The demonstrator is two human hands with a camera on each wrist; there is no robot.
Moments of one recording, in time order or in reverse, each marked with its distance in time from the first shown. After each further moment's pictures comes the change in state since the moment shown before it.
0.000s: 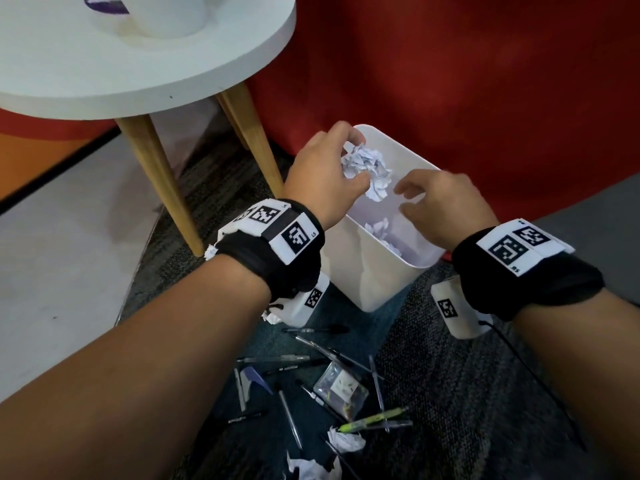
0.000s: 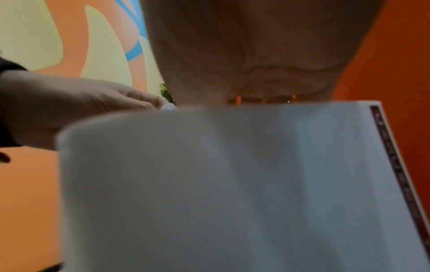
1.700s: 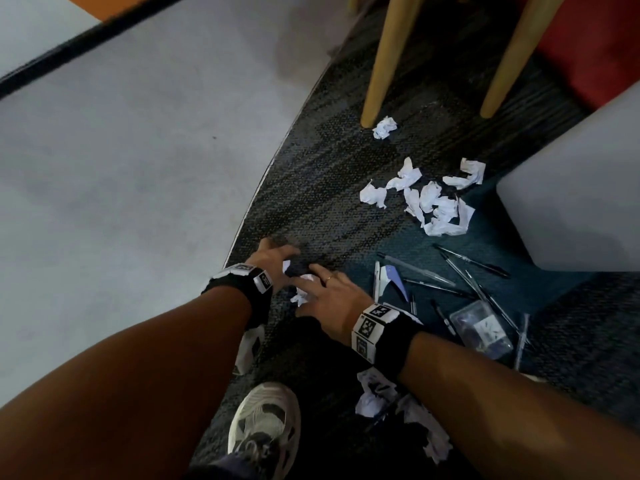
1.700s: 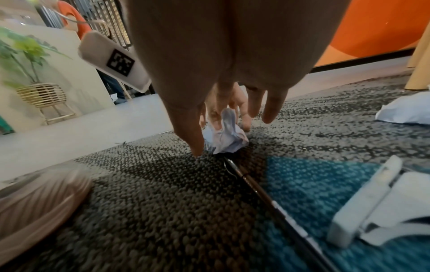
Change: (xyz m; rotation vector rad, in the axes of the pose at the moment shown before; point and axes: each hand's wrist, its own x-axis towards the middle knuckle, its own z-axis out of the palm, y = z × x) left_hand -0.313 -0.370 -0.081 0.407 -0.631 -0.869; right_hand -0.194 -0.216 0.333 -0.375 -1.030 -1.090
